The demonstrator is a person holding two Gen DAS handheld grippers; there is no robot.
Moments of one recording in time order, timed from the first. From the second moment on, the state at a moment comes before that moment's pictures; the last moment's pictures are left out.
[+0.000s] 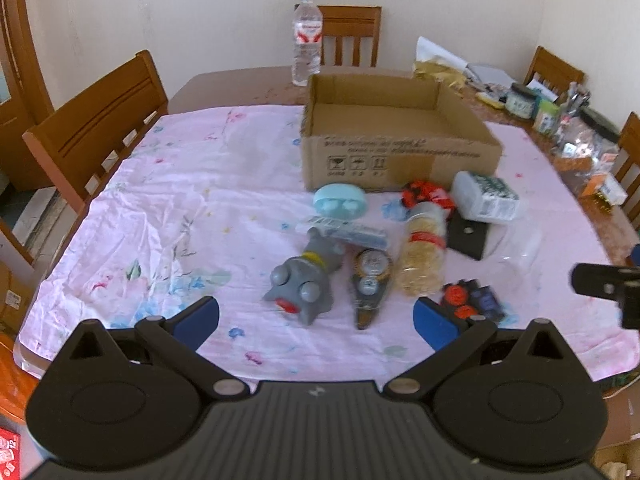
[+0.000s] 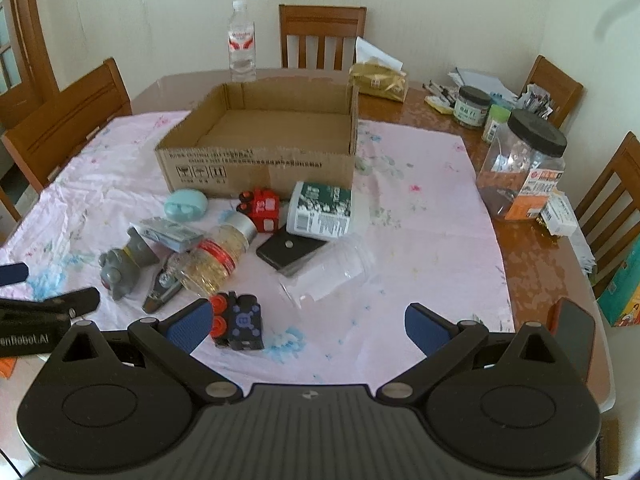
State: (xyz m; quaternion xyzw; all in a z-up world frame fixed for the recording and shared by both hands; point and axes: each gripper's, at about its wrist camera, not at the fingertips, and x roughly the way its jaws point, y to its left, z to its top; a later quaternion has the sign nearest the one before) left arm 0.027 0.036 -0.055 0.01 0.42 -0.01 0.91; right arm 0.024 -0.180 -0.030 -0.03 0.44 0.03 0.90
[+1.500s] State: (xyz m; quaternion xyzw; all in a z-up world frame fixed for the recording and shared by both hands) left arm 0.073 0.072 -0.128 0.04 0.47 -0.03 0.88; right arm 0.070 -0.144 -0.132 -0.07 0.51 0.15 0.84
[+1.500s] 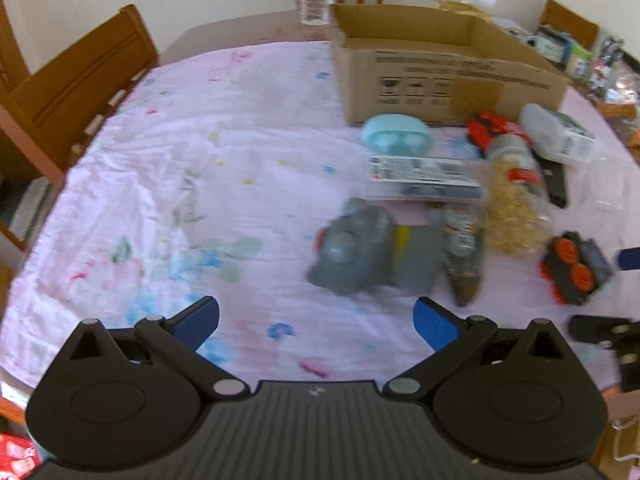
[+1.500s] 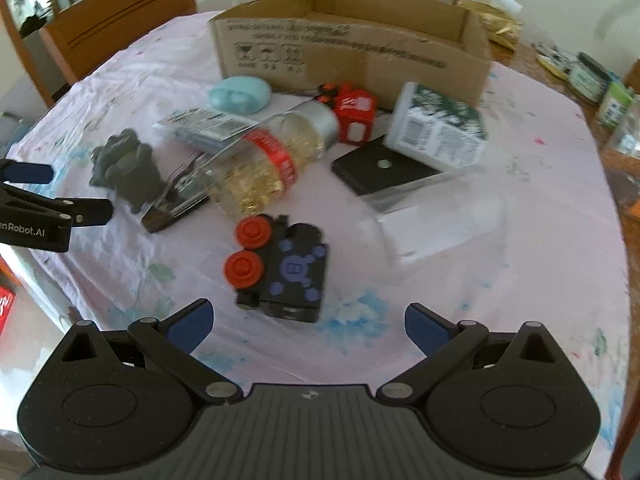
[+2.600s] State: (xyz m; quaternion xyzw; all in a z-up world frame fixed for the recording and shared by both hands) left arm 0.102 0.063 -0.142 0.03 0.43 -0.12 0.89; right arm 0.052 -0.141 -0.142 -0.09 0.44 0.16 0.88
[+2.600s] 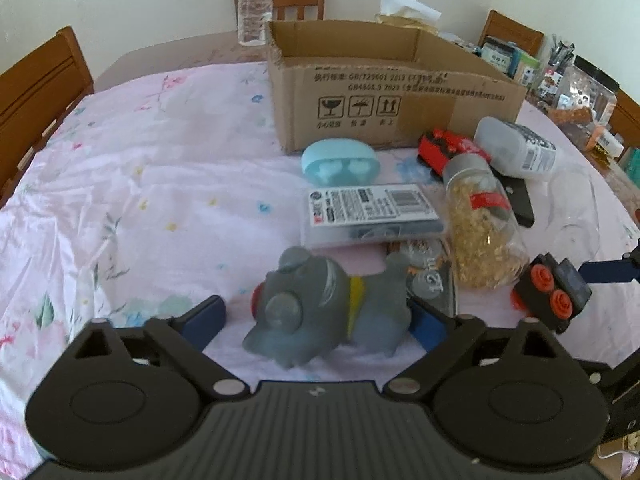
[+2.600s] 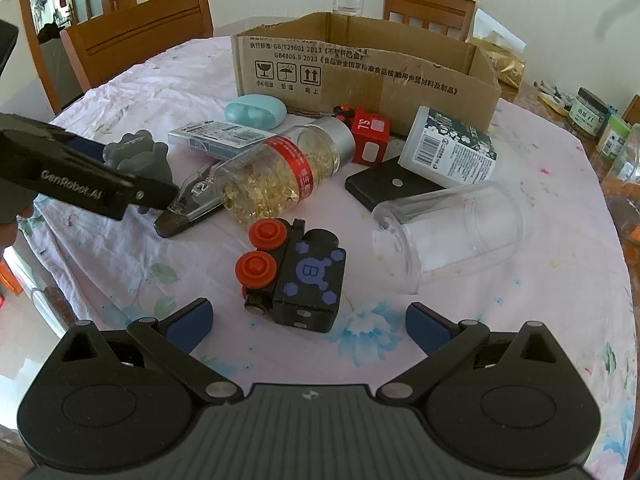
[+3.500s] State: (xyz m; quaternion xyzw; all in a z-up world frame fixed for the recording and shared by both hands) left arm 0.102 0.074 -0.138 0.03 0.44 -0.09 0.89; right arm 0.066 -0.119 -0.133 -0.07 0.44 0.15 0.89
